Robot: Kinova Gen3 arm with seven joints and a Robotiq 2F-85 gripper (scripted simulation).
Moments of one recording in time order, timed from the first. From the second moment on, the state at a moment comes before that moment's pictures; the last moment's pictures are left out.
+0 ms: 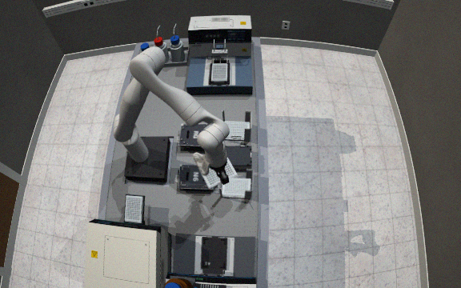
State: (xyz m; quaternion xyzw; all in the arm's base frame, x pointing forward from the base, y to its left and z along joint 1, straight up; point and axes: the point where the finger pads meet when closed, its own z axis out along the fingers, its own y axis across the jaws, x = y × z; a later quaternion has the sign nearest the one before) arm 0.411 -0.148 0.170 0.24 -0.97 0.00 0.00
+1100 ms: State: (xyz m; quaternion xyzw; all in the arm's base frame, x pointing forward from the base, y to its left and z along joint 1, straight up) arm 0.451 -0.066 0.171 0.10 -1.00 0.00 0.00
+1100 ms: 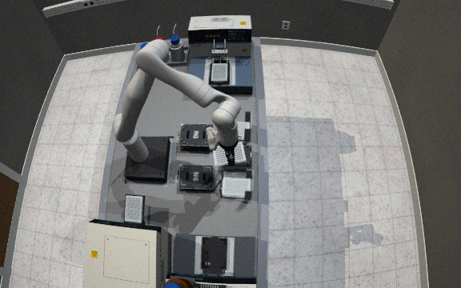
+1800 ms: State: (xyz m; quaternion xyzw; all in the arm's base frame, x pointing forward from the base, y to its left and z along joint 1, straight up) arm 0.477 -0.010 0.170 0.00 -1.00 0.00 0.00
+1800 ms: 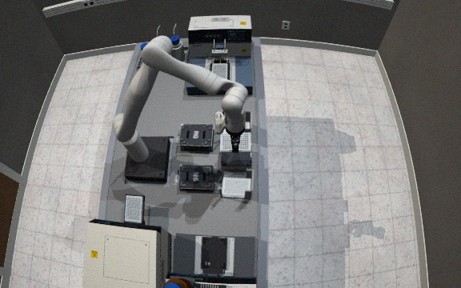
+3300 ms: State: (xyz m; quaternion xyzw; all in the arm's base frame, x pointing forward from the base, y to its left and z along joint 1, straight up) arm 0.481 0.000 0.145 0.01 -1.00 0.00 0.00
